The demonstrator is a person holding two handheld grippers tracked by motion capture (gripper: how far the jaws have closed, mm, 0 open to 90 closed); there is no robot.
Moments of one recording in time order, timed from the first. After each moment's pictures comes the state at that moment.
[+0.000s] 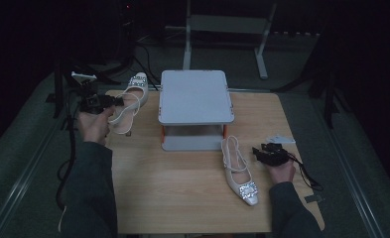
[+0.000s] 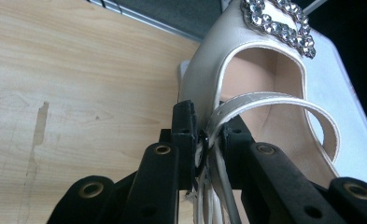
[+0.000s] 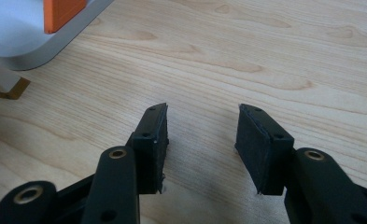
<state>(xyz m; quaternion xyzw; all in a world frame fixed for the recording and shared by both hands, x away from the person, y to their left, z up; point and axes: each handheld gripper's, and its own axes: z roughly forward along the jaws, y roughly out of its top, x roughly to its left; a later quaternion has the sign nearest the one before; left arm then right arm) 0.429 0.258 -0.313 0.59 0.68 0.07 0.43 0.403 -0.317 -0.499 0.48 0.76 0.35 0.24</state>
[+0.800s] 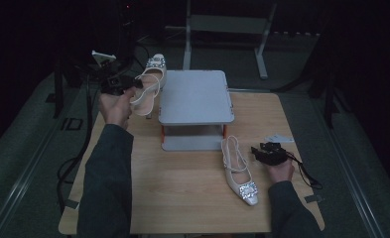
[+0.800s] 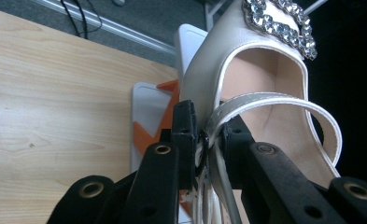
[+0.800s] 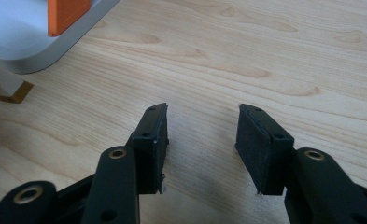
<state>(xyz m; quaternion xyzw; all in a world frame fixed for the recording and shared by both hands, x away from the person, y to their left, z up) 0.455 0.195 -0.267 0.57 0.68 0.06 0.45 0.406 -0.314 -0.499 0.48 0.77 0.35 0.24</state>
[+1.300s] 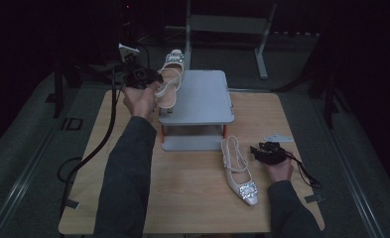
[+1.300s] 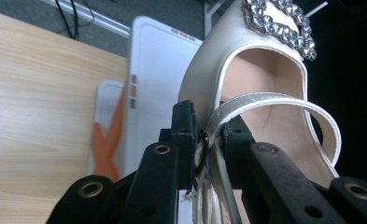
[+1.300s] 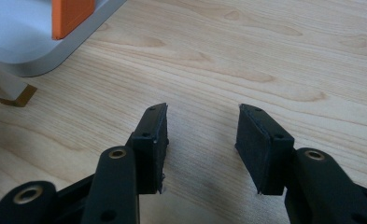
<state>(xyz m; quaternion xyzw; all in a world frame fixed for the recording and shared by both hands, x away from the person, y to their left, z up) 0.473 0.136 -0.260 0.56 0.70 0.05 0.45 0.408 -0.312 -0.498 0.48 0.77 0.35 0.24</state>
